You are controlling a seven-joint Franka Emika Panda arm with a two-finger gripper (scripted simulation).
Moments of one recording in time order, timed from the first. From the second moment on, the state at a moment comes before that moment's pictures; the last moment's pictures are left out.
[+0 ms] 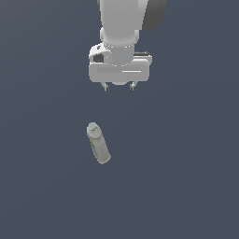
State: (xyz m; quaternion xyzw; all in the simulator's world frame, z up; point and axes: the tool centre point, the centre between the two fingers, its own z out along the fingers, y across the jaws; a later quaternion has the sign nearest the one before) arm -0.079 -0.001 0.319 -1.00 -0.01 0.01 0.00
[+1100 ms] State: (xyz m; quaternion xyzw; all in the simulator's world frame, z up) arm -0.077 0.011 0.323 -1.00 -0.06 0.01 0.00
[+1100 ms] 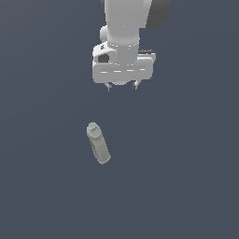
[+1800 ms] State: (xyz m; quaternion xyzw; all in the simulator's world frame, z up) arm -0.019 -0.027 0.311 -0.99 -0.16 0.01 0.00
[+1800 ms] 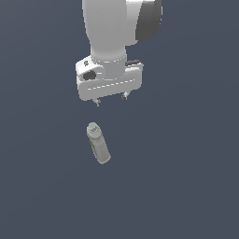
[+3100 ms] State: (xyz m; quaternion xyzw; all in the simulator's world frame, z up) arm 0.049 -0.091 0.280 -0.96 -0.29 0.00 0.00
